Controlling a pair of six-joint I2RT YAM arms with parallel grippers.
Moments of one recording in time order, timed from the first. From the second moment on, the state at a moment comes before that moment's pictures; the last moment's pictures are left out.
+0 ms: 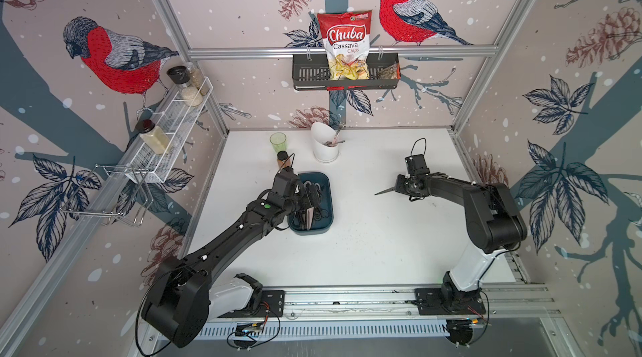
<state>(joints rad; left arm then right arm) -0.48 1.19 0.73 -0.30 0.13 -0.73 0.29 1.78 0.97 -0.26 0.03 0.39</state>
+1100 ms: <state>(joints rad) -0.48 1.13 0.69 -0.30 0.10 -0.73 0.44 1.85 1.23 -0.74 0.15 0.72</state>
